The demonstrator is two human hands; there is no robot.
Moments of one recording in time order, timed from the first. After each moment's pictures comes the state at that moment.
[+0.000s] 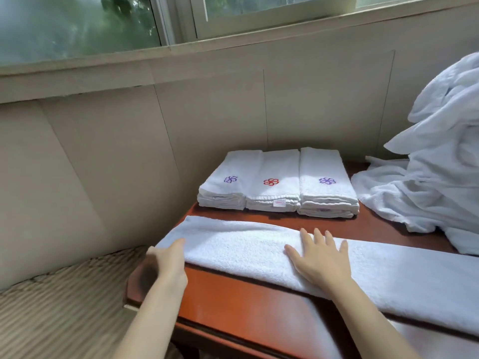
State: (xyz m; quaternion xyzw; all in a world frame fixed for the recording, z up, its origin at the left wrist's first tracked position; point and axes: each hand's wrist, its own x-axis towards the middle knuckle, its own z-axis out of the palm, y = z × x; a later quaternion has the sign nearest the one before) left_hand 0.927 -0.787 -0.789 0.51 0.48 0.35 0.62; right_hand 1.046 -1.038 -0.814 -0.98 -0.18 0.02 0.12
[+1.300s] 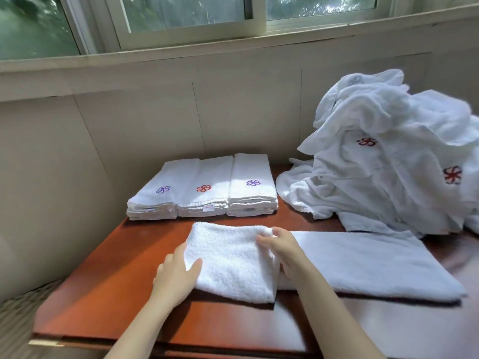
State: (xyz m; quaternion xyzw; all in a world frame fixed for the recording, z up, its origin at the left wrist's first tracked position) left_hand 0.947 -0.917 -0.789 0.93 0.25 0.05 0.27; right_hand 1.043 -1.122 -0.778 -0.75 -0.02 0.12 0.65
